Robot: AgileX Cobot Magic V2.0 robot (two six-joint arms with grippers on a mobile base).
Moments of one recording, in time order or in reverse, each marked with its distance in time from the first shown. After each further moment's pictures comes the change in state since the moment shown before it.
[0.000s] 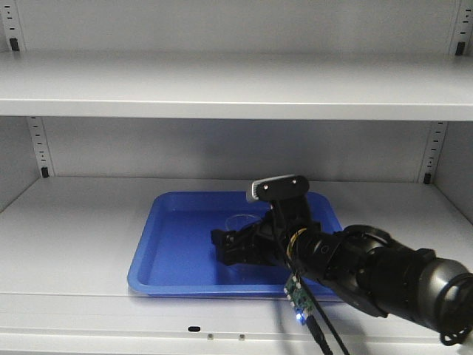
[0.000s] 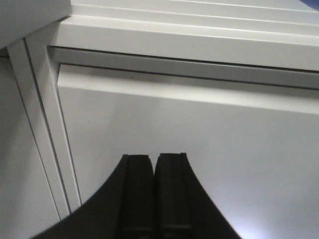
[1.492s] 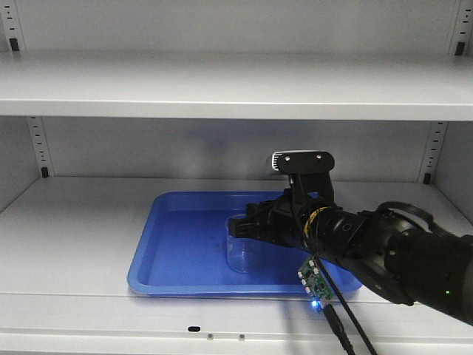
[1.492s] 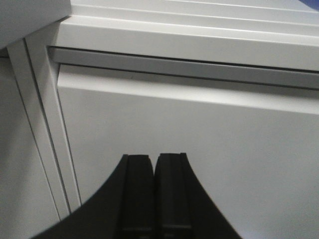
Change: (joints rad) left arm 0.000 0.000 0.000 0.000 0.000 0.000; right arm 0.000 -0.105 0.000 0.088 0.130 -0.015
